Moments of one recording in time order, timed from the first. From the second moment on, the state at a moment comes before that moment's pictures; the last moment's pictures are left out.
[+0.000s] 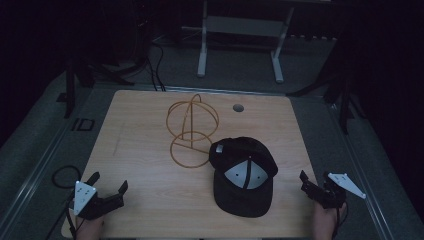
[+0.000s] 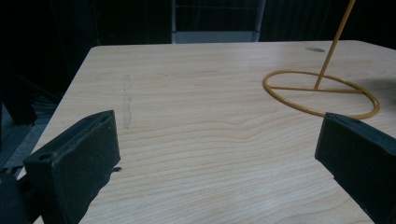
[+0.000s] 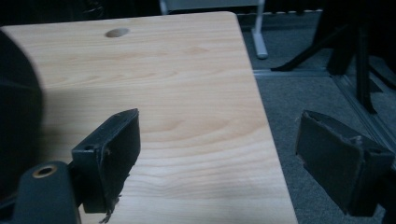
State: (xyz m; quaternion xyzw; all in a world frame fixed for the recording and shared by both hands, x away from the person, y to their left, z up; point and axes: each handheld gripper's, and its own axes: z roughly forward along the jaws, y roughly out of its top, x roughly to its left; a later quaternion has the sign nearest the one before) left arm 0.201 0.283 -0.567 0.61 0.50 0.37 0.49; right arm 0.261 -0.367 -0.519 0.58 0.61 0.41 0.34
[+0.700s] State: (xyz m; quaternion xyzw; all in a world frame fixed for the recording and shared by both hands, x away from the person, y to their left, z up) left arm 0.201 0.277 -0.568 0.63 0.48 0.38 0.48; right arm 0.262 -0.309 -0.428 0.46 0.70 0.47 0.27
